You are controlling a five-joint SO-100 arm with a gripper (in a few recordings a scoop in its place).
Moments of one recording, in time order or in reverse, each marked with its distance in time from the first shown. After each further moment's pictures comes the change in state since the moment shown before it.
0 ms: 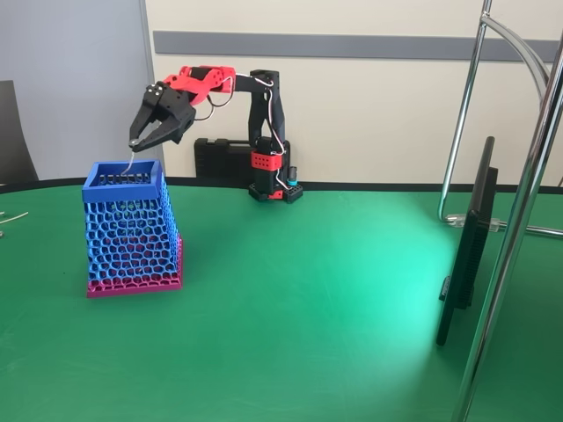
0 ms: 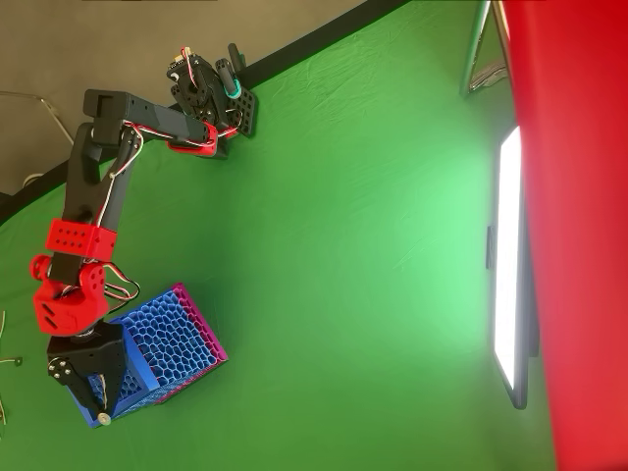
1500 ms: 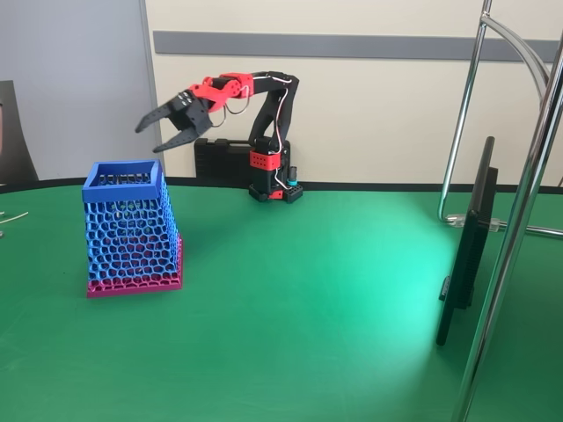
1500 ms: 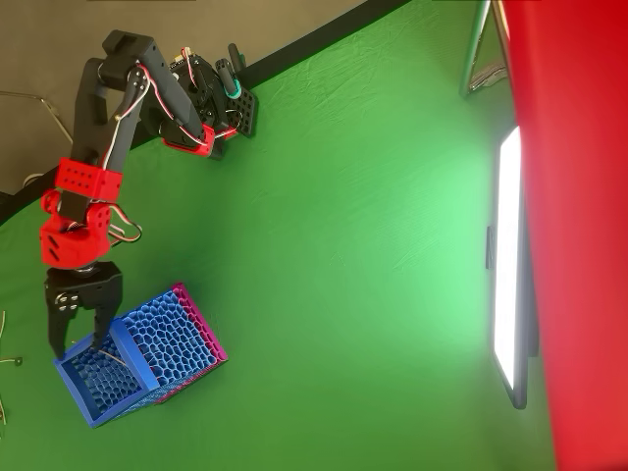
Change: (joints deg) arm 3.3 34.3 44.6 -11.8 -31.0
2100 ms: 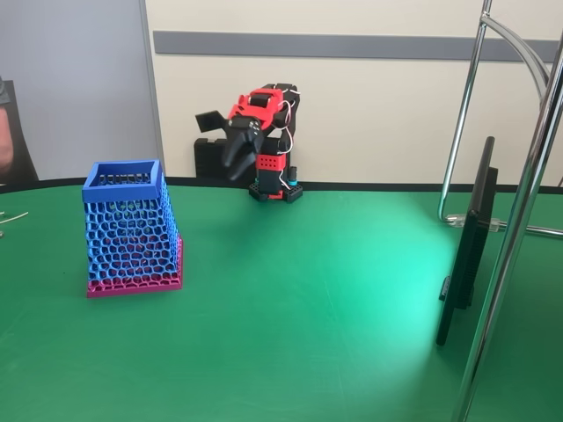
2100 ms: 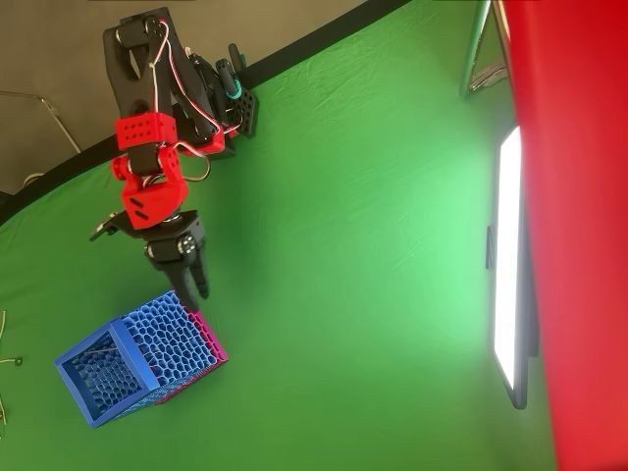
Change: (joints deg) arm -22.4 30.4 32.6 4.0 -28.3
